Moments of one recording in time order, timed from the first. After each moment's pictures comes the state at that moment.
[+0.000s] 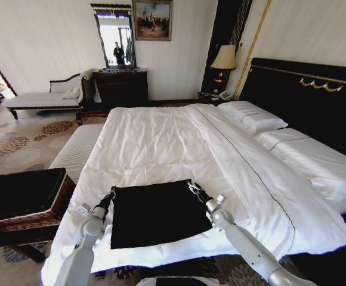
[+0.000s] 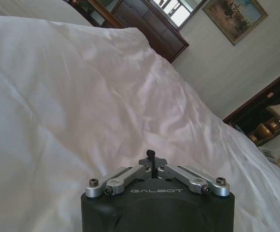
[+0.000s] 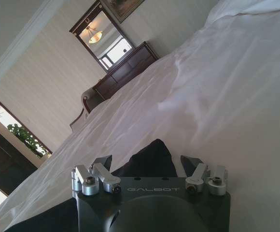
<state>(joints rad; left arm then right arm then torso) 1.29 -1.32 -0.65 -1.72 -1.04 0.27 -0.09 -0.90 1.09 -0.01 1.21 1.21 0.14 -0.27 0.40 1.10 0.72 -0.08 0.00</state>
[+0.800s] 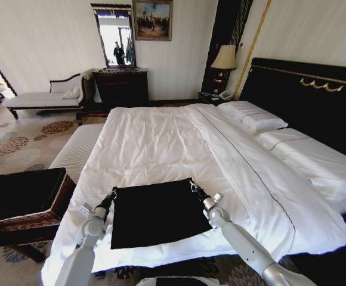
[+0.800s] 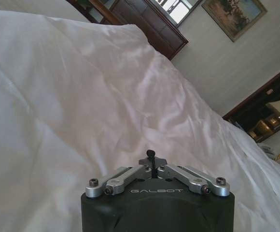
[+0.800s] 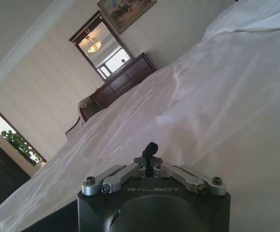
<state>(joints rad) 1.29 -1.32 -0.64 -1.73 -1.03 0.27 -0.09 -0.88 1.10 -0.01 1.21 1.19 0.19 -0.24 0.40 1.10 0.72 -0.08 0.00</state>
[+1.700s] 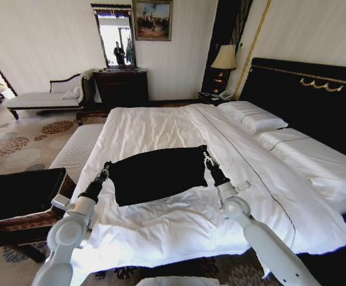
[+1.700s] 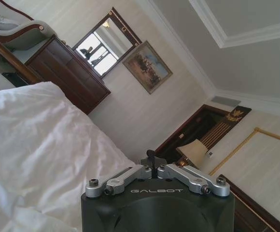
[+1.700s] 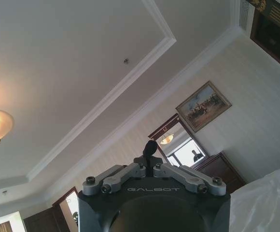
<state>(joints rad) 1.45 -1.26 -0.75 -2.26 -1.23 0.26 -0.10 -1.12 0.94 0.26 1.90 1.23 0.34 -0.22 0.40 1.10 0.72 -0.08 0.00</state>
